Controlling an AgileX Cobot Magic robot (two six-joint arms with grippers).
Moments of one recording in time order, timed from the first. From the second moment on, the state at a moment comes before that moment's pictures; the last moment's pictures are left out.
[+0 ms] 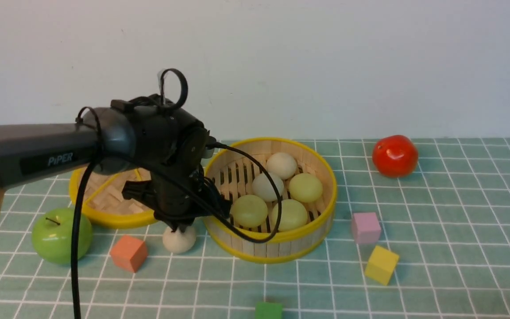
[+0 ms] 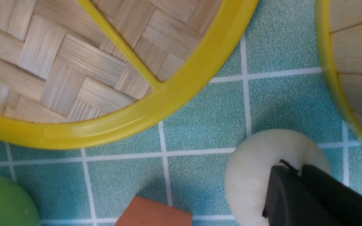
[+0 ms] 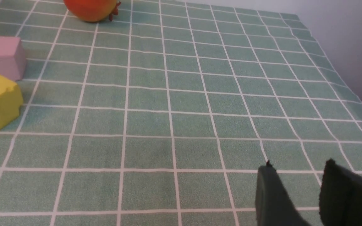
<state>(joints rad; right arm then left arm) -0.18 -0.01 0.02 -0.08 0.39 -0.04 -0.47 1.99 -1.43 0.27 0.83 -0.51</state>
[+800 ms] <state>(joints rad) -0.18 -0.01 0.02 -0.08 0.39 -0.04 -0.47 2.04 -1.64 0.16 0.62 -0.49</state>
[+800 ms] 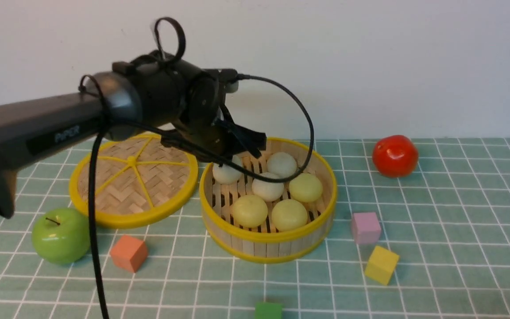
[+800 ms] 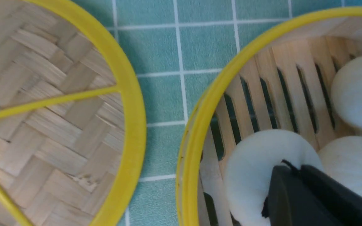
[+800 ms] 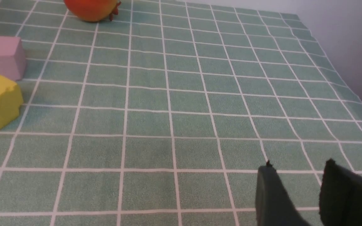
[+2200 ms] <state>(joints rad) -0.18 -0.01 0.02 -0.08 0.39 -0.04 -0.47 1.39 -1.53 0.14 1.03 -0.49</state>
